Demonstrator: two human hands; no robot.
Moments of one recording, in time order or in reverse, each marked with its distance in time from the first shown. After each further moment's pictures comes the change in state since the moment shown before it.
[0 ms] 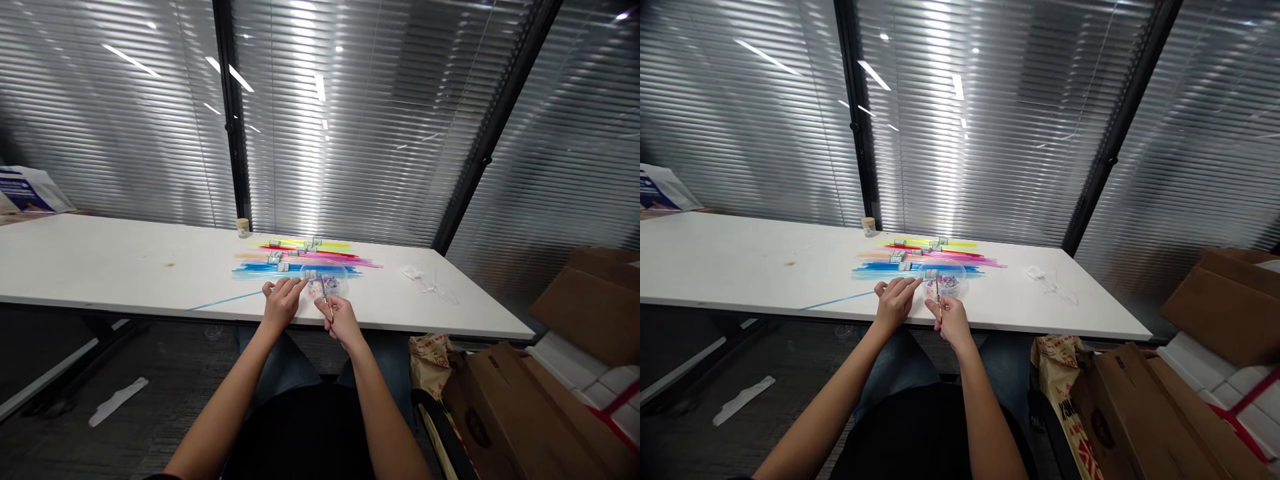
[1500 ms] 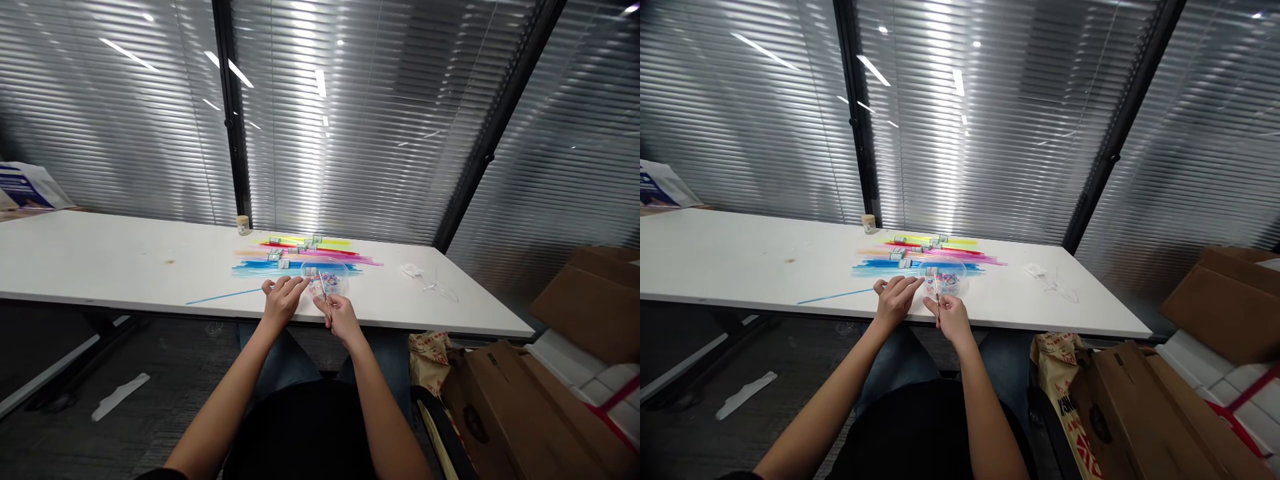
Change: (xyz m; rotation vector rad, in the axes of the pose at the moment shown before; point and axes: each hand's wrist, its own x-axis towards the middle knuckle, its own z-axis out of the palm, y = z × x) left_hand -0.001 0.001 -0.001 -0.018 0.009 0.016; right_hand 0.001 0.003 -0.004 -0.126 0.021 -0.110
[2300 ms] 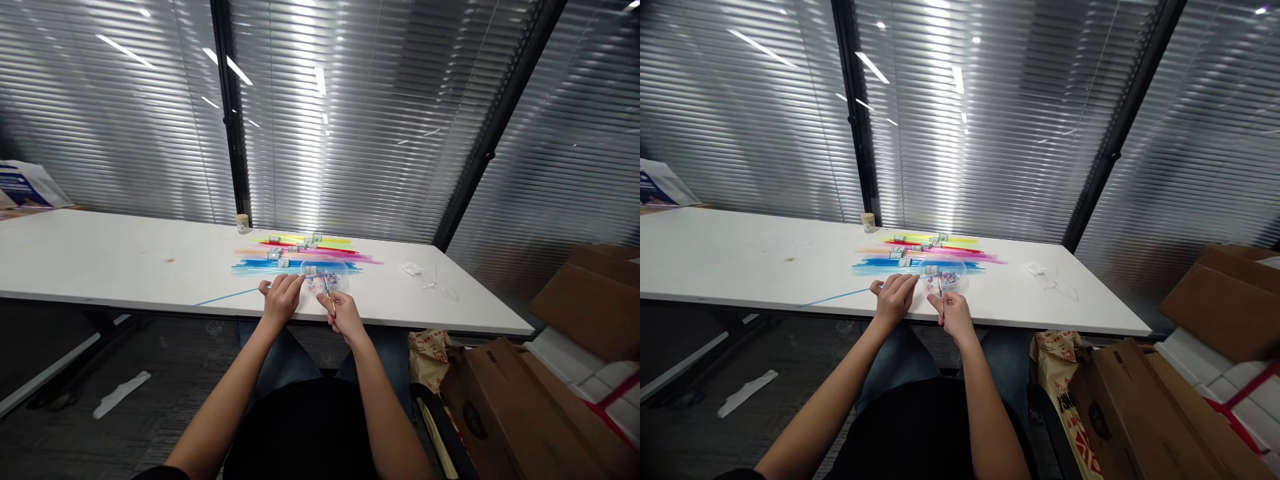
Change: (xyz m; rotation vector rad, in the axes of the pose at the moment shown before) left_hand 0.001 0.002 0.002 0.057 0.067 -0.055; right_hand 0.001 -0.001 -0.002 0.144 -0.010 0.114
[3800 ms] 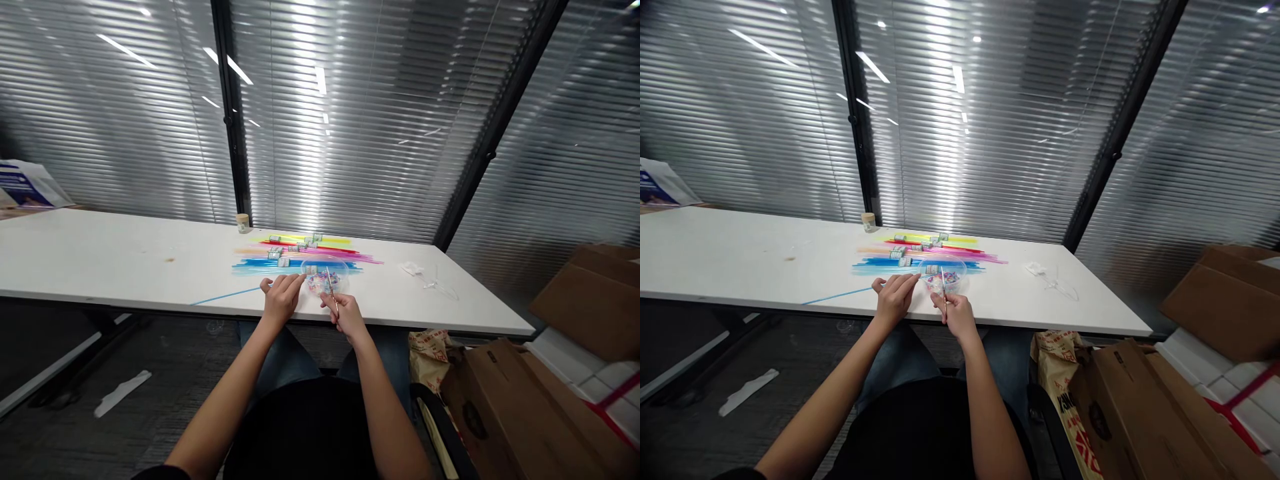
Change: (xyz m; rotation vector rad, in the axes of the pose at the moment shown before) left_hand 0.002 0.000 -0.003 -0.025 -0.050 0.014; right_hand -0.002 -0.003 -0.008 -0.150 -0.002 -0.059
